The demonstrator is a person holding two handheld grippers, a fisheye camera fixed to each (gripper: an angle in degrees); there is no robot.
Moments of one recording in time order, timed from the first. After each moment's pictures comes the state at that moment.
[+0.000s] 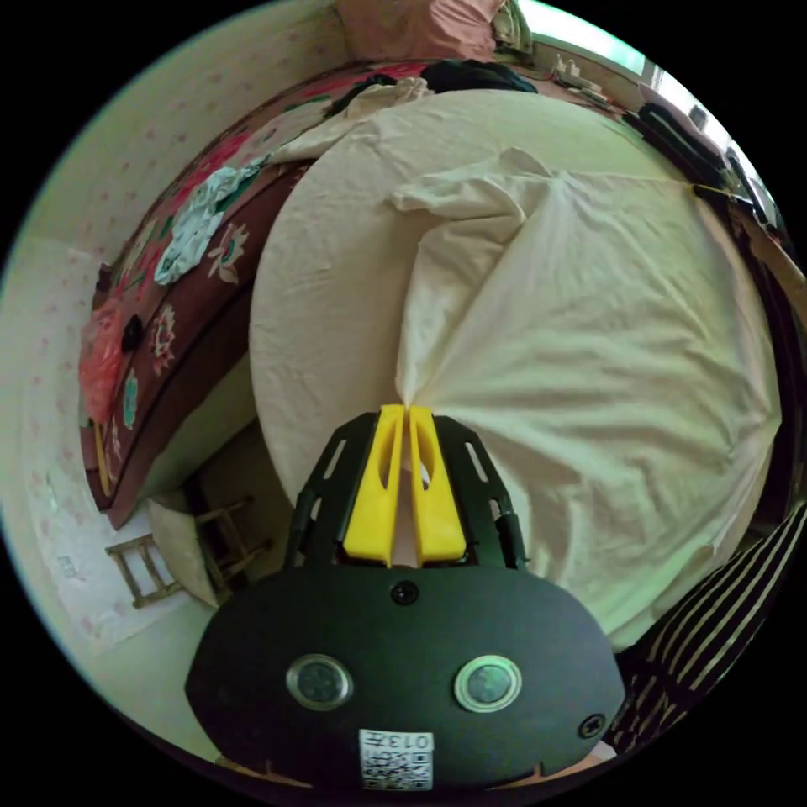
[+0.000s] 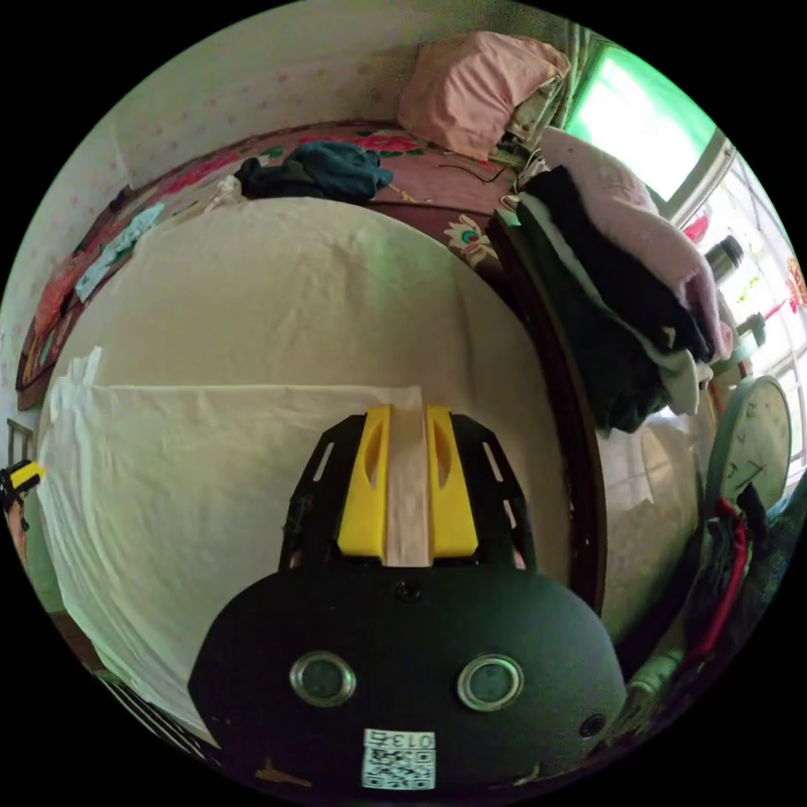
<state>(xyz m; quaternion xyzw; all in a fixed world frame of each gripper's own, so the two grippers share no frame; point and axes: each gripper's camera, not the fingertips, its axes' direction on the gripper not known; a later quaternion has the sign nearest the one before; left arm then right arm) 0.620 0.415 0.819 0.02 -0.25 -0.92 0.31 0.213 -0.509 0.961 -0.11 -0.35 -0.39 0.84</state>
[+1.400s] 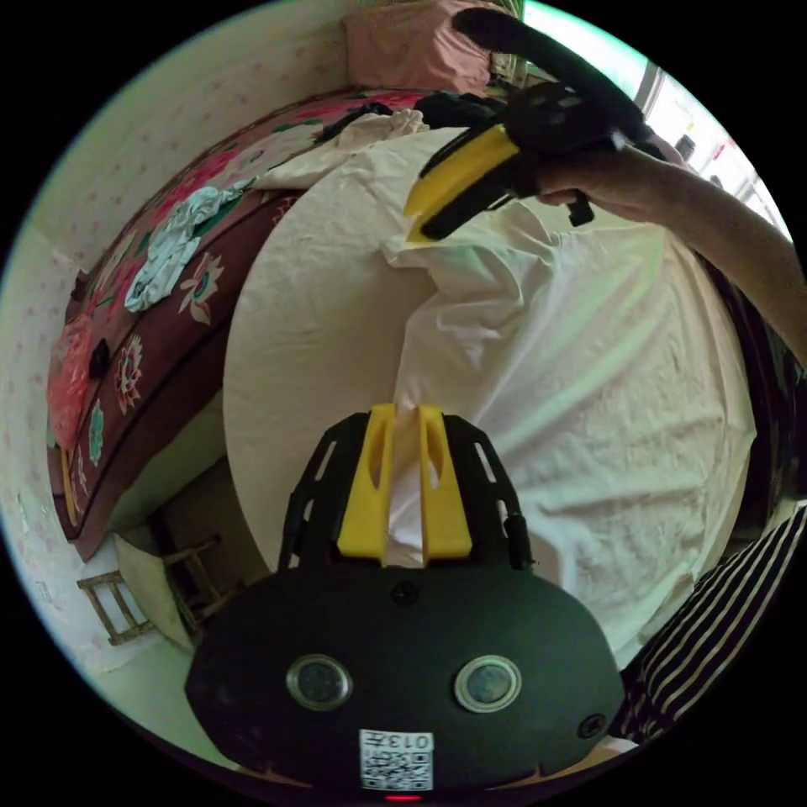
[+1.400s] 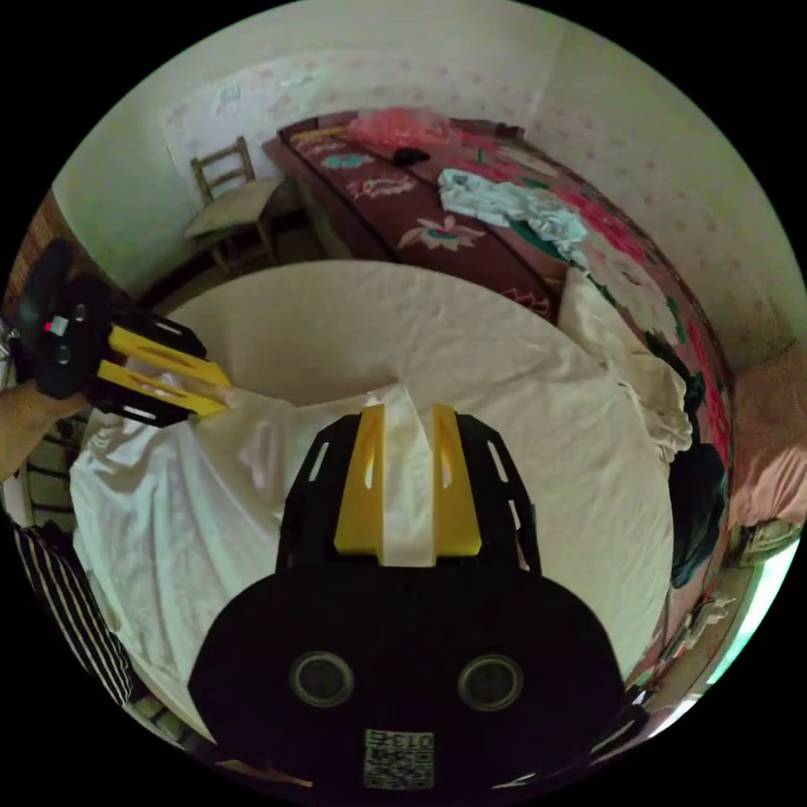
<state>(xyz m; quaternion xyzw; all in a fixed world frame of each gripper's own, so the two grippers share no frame) 0.591 0.400 0.820 0.09 -0.28 -0.90 0.32 -0.026 -0.341 0.614 0.05 -0.52 -0.72 0.46</state>
